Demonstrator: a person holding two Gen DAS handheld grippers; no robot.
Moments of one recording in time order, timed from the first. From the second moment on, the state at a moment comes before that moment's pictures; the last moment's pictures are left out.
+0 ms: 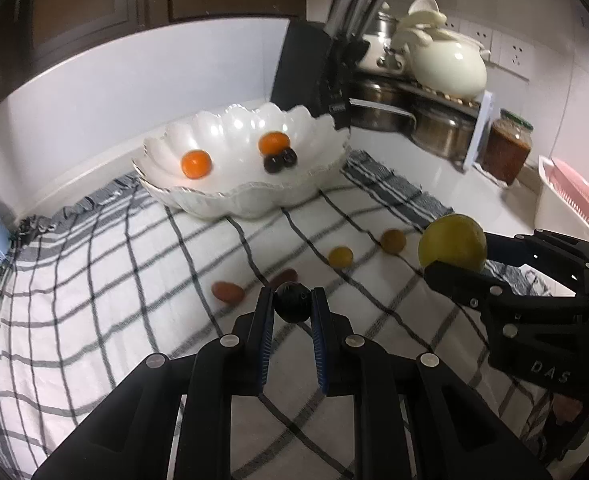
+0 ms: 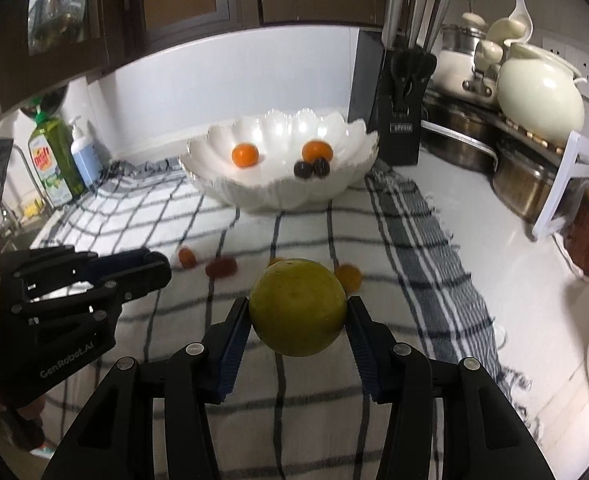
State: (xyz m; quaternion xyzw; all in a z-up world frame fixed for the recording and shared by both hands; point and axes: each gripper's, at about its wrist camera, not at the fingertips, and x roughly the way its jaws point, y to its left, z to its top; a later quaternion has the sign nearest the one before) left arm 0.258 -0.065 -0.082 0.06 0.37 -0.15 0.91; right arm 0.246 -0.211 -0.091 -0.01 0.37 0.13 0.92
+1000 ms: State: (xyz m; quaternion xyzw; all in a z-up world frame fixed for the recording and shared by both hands) left arm 0.321 -0.024 -0.014 0.06 0.28 -0.09 0.95; right arm 0.326 -0.177 -0.029 -0.03 0.28 0.16 0.95
